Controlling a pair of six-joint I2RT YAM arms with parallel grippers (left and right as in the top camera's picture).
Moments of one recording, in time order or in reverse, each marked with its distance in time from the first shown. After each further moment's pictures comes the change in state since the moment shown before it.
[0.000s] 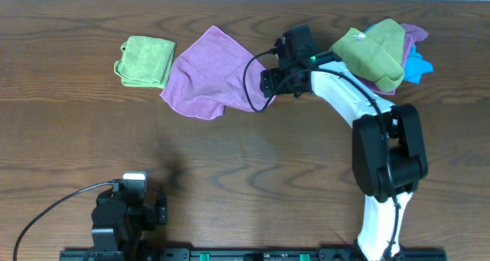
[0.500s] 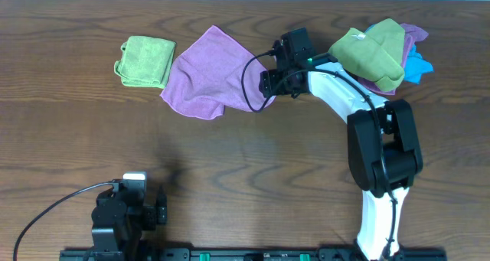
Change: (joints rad) left arm 0.000 0.000 0.000 0.000 0.000 0.000; right arm 0.000 0.040 0.000 0.050 -0.023 0.012
